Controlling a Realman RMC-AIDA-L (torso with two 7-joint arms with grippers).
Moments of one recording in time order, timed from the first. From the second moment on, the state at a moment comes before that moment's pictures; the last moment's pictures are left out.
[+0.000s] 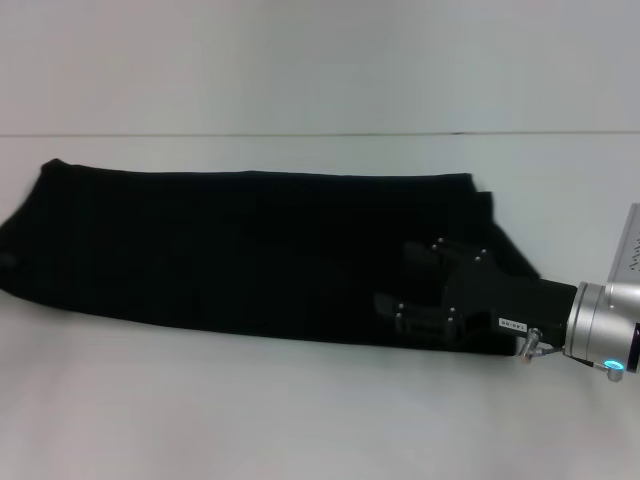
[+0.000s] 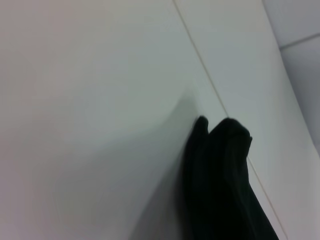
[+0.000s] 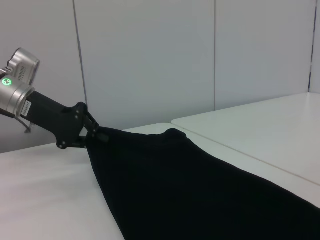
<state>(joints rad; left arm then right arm) -0.43 -1.92 0.41 0.54 2.10 1.13 -2.56 0.60 2.10 -0.87 -0.33 -1.69 -1.25 0.93</state>
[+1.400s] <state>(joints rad) -0.90 -2.17 0.44 0.15 1.89 1.15 -2.11 0.45 2.09 -0.81 -0.34 -1.69 -1.30 0.94</state>
